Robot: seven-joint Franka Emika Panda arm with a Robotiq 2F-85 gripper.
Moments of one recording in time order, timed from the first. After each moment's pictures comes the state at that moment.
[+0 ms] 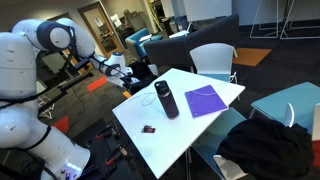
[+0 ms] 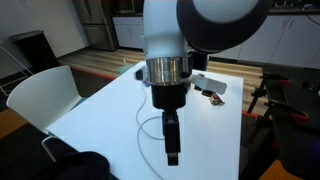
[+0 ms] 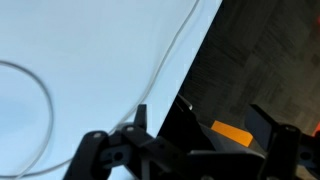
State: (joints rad) arm 0.03 0.62 0.55 -2.11 0.29 2.68 -0.25
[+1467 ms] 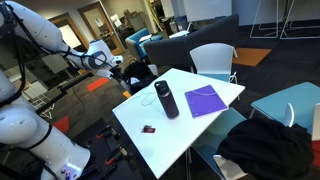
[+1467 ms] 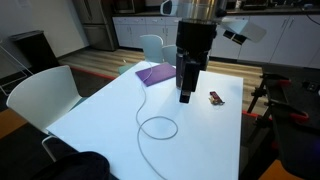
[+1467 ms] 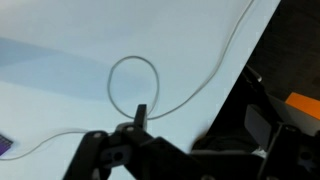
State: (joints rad) arm 0.23 0.15 0.27 -2.42 0.08 2.73 0.10
